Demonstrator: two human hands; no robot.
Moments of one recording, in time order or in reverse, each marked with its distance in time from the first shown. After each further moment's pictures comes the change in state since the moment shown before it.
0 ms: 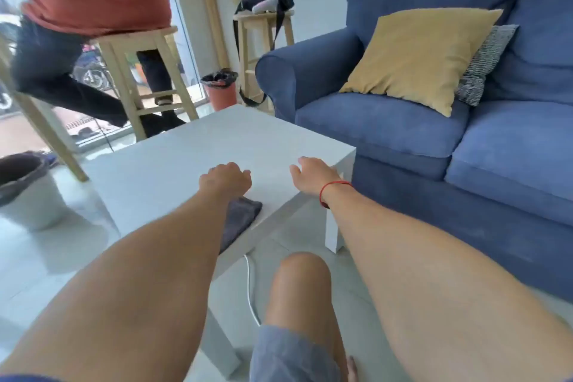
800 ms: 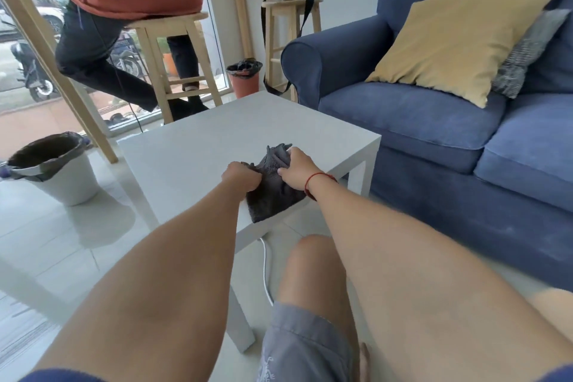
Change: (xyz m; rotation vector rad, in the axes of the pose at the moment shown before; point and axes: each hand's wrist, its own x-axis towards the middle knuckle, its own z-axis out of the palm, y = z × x) left_hand -0.009 -0.025 0.030 -0.700 -0.052 -0.279; right_hand -0.013 -0.050 0.039 0.382 -0.130 -0.015
